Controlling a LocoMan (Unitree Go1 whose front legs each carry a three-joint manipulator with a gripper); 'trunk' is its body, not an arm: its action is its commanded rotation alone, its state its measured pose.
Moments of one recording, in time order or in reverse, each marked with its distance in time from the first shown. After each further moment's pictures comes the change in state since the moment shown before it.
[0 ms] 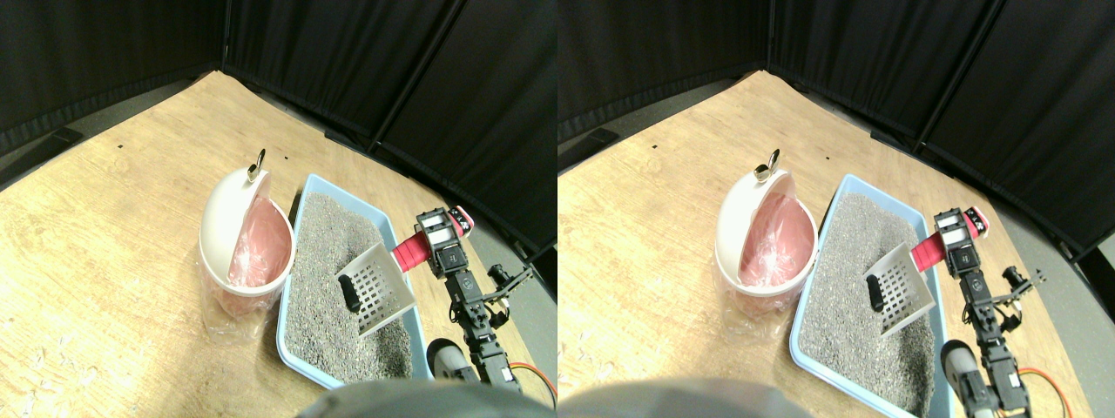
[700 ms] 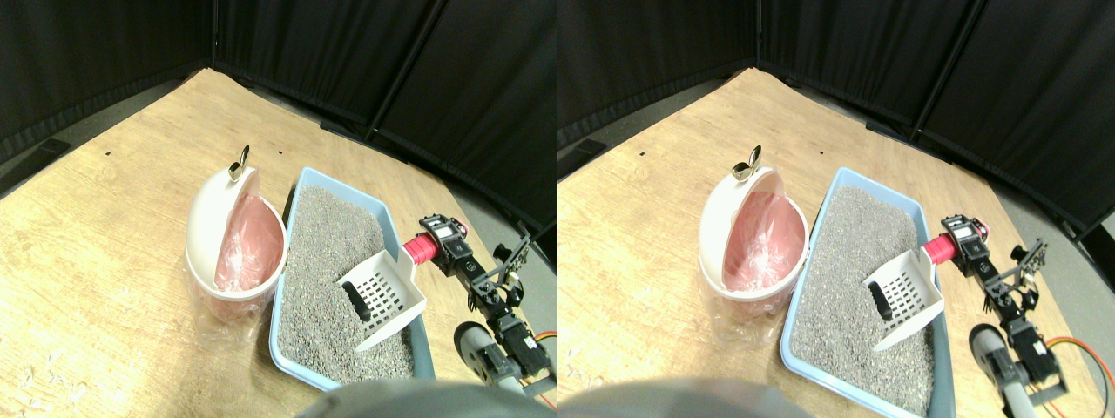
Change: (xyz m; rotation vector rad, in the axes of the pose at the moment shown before) right arm -0.004 -0.042 -0.047 0.299 0.256 -0.034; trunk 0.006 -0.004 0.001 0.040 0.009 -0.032
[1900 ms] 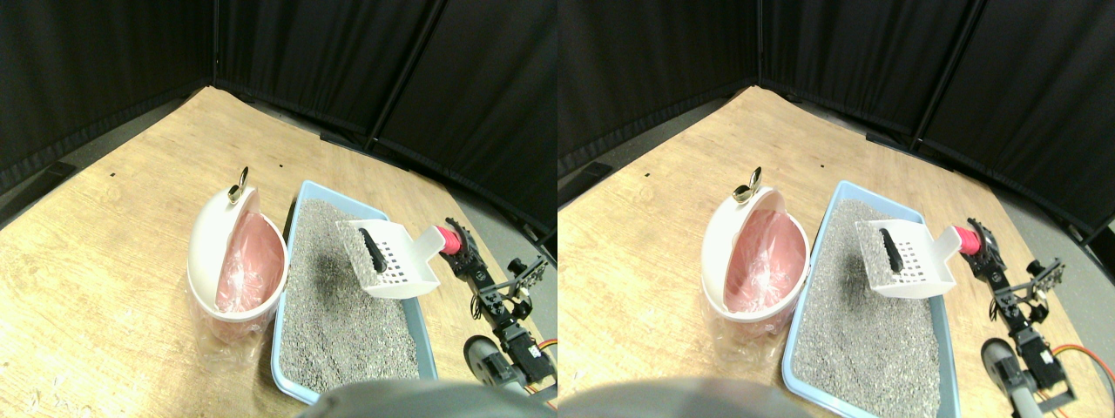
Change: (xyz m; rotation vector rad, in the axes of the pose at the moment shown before) right arm 0.008 -0.030 0.008 0.722 -0.210 -0.099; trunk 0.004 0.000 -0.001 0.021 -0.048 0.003
